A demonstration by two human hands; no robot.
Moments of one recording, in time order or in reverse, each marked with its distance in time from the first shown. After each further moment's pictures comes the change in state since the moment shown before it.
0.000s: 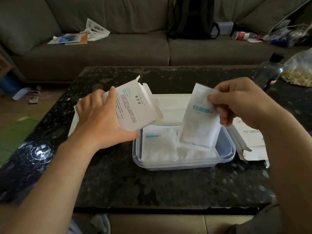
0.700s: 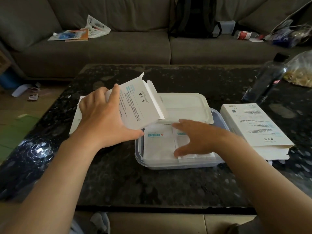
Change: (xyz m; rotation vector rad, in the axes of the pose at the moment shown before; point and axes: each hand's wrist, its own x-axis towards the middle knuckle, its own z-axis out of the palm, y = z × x) left_hand -0.001 0.001 -0.002 -0.025 -0.013 0.015; right_hand 0.014 0.036 0.089 -0.866 -0.480 -0.007
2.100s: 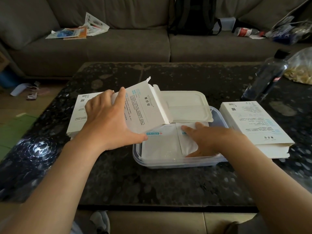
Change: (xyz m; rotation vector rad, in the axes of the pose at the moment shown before) left_hand -0.004 0.012 0.004 -0.026 -0.078 0.049; right_hand 0.002 0.022 0.008 -0.279 -0.160 0.118
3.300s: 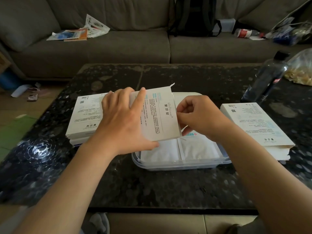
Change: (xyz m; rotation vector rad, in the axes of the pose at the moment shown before) left_hand 0.003 0.021 0.013 0.131 0.170 0.217; right_hand -0.012 -0.021 -0.040 1.122 0.529 -0.136
